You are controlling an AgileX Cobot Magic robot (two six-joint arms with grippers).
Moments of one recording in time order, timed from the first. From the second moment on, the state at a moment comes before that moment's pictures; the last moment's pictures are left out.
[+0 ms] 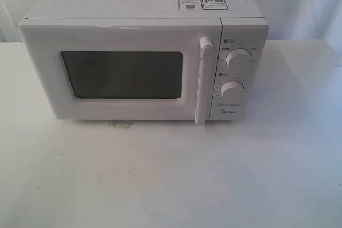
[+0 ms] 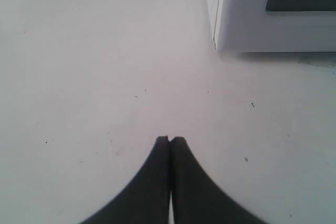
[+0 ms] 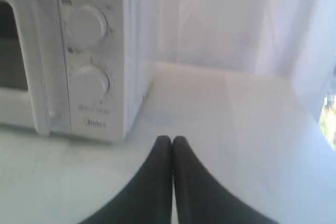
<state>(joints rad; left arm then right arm) -0.01 0.01 0.02 -0.07 0.42 0.06 0.09 0.01 -0.01 -0.31 0.16 0.17</state>
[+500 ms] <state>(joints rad) -0.01 0.01 0.02 -0.07 0.42 0.06 0.09 0.16 -0.29 -0.69 -0.61 0.79</state>
